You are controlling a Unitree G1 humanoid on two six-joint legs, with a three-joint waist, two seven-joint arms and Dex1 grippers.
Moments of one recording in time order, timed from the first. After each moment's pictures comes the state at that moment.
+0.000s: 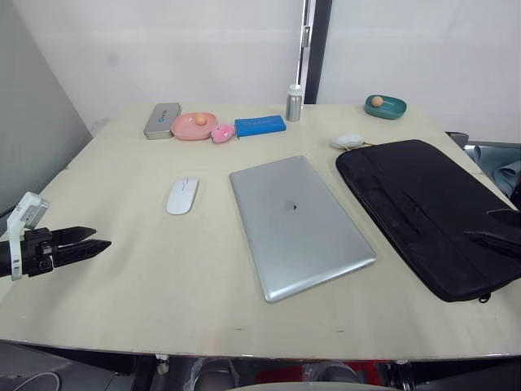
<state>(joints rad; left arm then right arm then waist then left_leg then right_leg) -0.13 1.10 0.41 0.48 -0.53 0.56 -1.42 0.16 -1.05 -0.69 -0.01 0.54 0.59 1.12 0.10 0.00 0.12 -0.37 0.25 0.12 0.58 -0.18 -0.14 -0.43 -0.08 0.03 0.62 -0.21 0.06</state>
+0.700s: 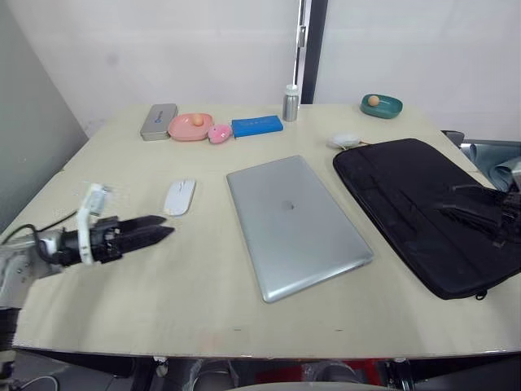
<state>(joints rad) -0.16 0.88 0.37 0.00 -0.84 1.01 -1.22 -0.03 -0.98 -0.61 -0.19 0.69 0.75 1.00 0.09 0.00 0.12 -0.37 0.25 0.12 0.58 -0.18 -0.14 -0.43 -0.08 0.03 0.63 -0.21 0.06</state>
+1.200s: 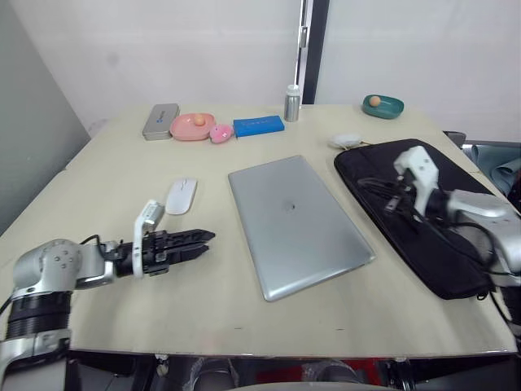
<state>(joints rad) -0.38 0.59 0.37 0.17 -0.99 1.55 -0.77 -0.42 -0.72 -0.02 -0.09 0.35 0.53 0.74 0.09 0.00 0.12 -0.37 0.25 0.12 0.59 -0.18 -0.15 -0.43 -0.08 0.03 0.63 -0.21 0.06</state>
